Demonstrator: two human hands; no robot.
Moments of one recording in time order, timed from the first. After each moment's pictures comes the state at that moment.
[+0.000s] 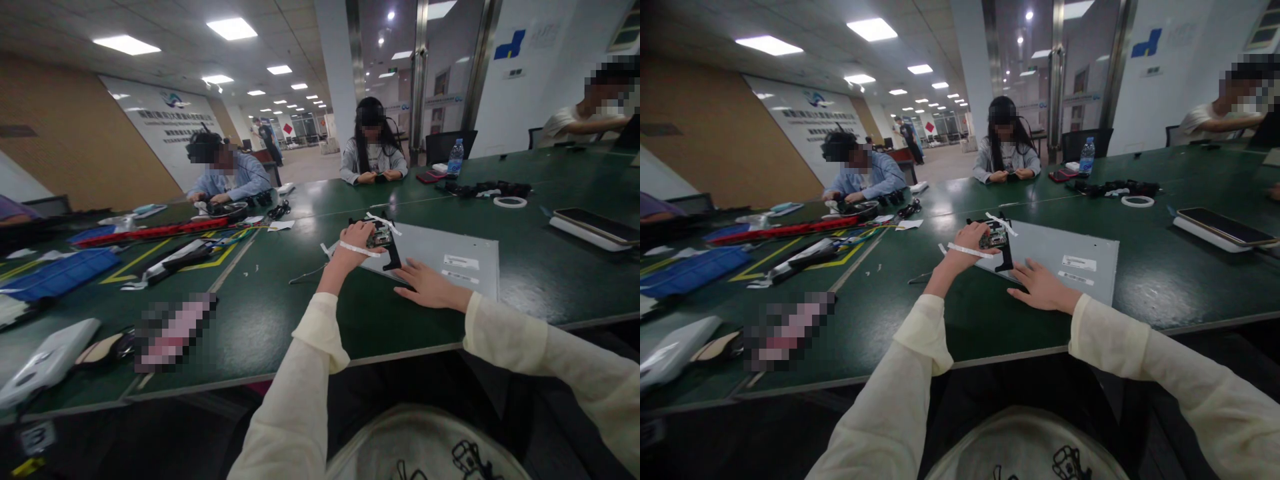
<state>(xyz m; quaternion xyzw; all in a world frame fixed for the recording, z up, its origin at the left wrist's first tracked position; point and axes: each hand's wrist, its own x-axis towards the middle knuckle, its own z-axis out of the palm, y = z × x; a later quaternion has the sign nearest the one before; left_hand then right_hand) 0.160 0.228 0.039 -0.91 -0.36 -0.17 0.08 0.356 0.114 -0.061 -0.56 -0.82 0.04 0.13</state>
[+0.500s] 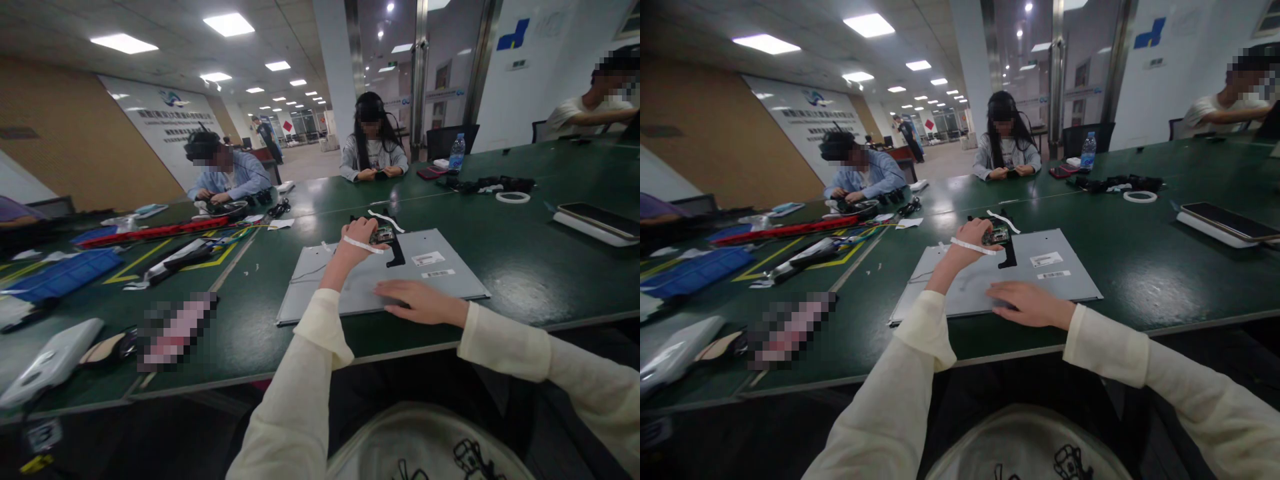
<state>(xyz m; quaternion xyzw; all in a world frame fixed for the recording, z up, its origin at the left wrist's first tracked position) 0.170 0.224 0.043 -0.91 -0.38 -0.17 0.09 0.316 0.083 -0.036 -0.37 -0.83 0.29 0.30</state>
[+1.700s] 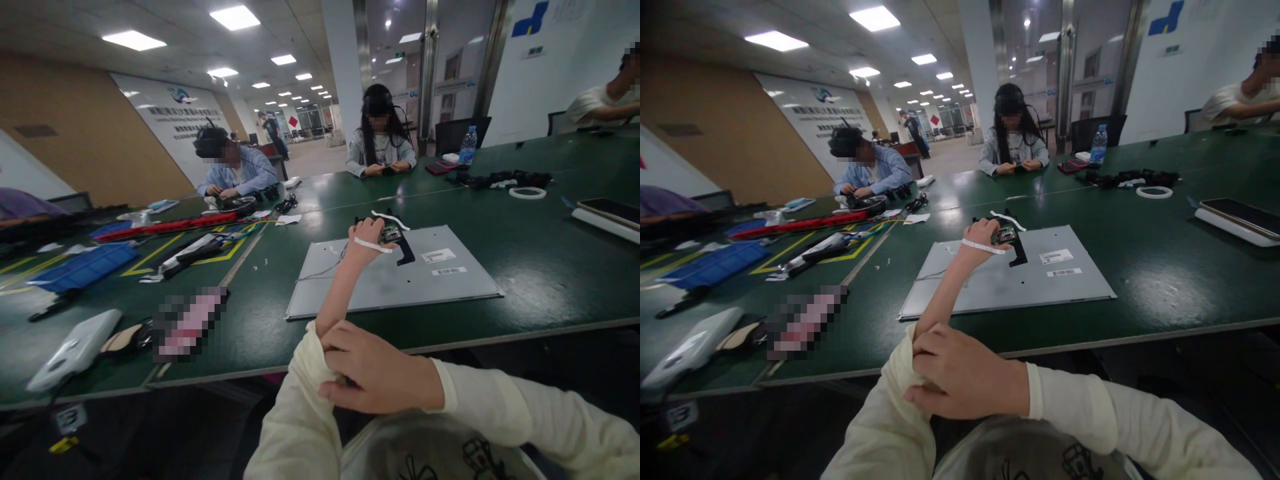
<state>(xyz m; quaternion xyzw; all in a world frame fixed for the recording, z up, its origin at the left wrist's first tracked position) 0.166 0.222 0.027 -0.89 -0.42 -0.16 0.07 0.180 0.024 0.004 -0.23 -0.89 0.12 0.38</state>
